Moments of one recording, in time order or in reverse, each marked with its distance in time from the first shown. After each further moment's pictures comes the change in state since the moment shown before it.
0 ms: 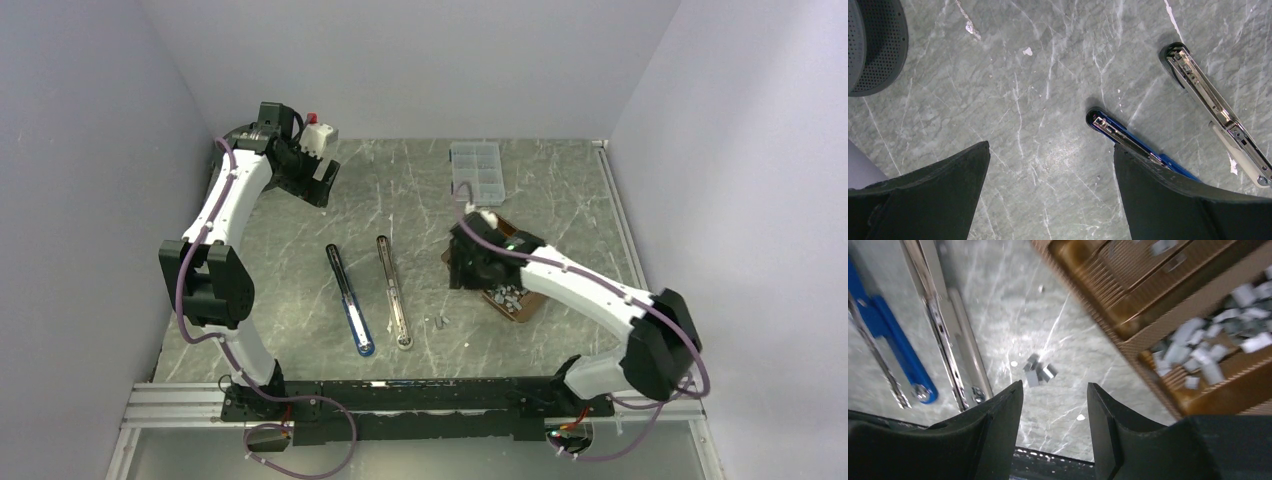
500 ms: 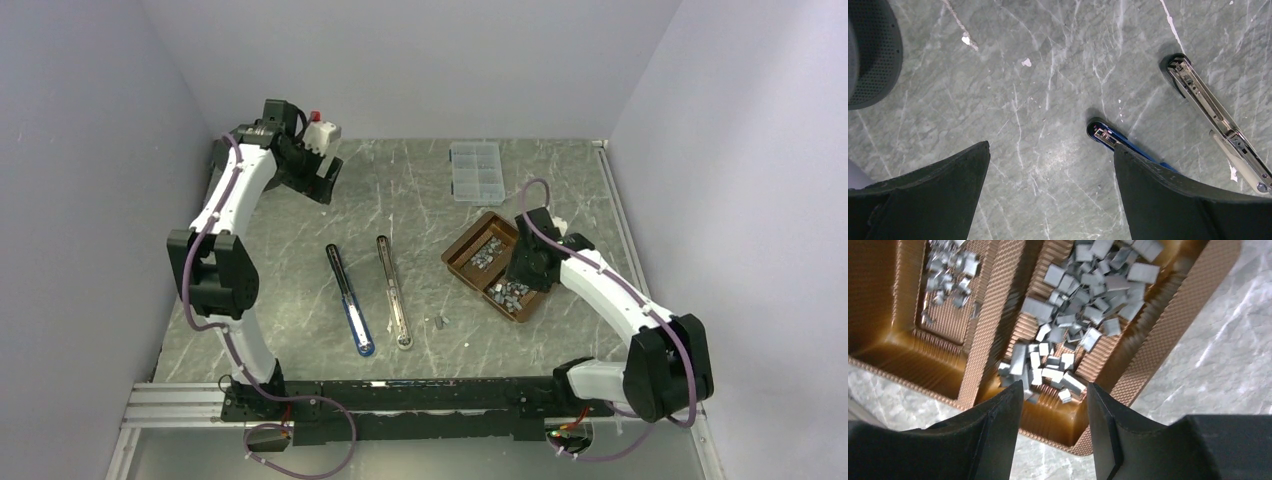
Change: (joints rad) left arm 0.000 0.055 0.050 -0.001 0.013 -0.001; right arm -0.439 -0.156 -0.170 -0.022 0.048 -0.045
